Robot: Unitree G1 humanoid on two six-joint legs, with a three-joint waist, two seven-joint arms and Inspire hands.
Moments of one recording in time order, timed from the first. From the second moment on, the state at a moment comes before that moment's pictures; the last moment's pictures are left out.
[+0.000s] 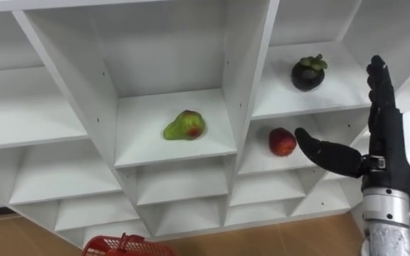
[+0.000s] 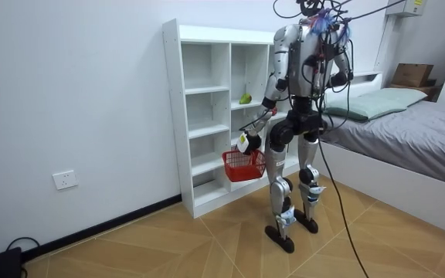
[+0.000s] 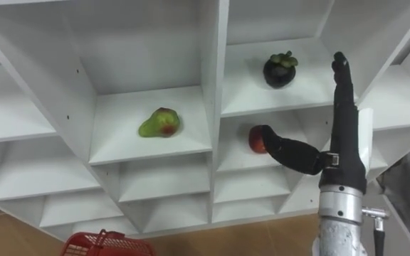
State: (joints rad) left arm 0.16 0.22 -0.05 1.08 0.00 -0.18 0.01; right arm 0.29 -0.31 0.06 -0.14 -0.13 -0.30 -0.41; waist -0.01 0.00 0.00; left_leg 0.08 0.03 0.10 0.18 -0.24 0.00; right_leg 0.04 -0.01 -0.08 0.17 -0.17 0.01
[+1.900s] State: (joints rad) left arm 0.17 0.26 -0.03 1.00 0.07 -0.13 -0.03; right arm -0.05 -0.40 -0.04 0.09 0.03 -0.24 -0.19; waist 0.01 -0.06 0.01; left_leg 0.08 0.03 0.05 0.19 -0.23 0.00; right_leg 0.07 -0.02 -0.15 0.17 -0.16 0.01
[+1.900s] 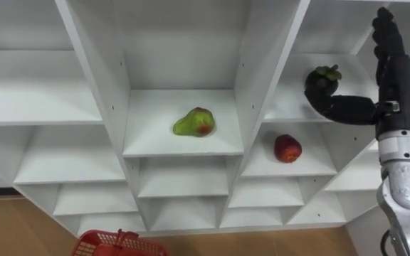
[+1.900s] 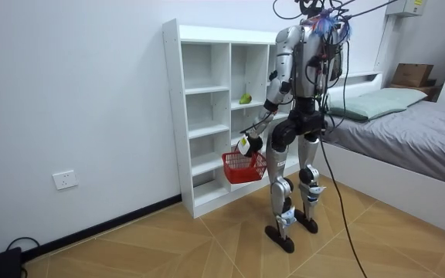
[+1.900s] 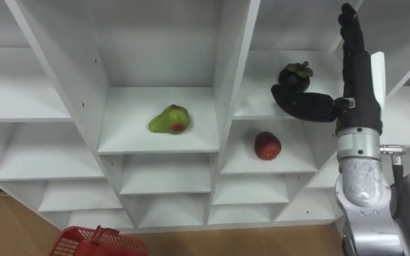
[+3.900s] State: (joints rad) left arm 0.17 0.26 0.05 1.00 0.08 -0.06 -0.04; right arm -0.23 -0.43 -0.03 0.50 0.23 -0.16 0.00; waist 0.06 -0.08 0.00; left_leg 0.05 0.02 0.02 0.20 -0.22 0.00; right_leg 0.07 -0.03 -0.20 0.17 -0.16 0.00
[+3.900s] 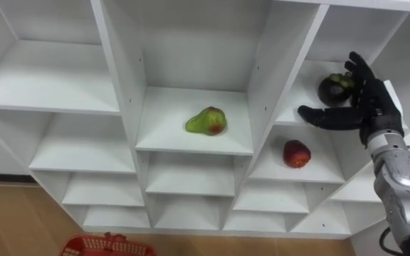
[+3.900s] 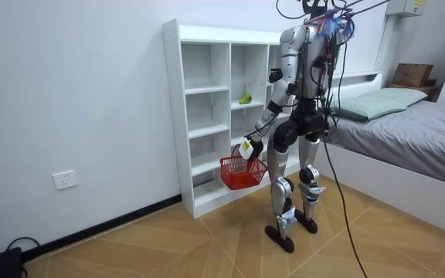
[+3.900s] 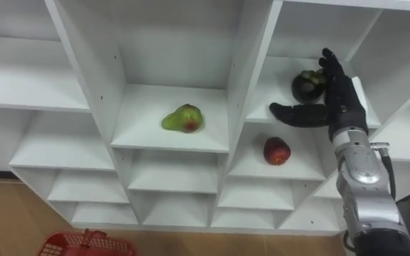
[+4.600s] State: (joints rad) left arm 0.20 0.26 0.05 1.00 0.08 -0.06 -0.05; right arm -0.24 -0.45 -0.10 0.58 0.23 -0.19 0.02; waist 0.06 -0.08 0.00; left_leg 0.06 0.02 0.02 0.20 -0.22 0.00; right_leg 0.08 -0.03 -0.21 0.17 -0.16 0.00
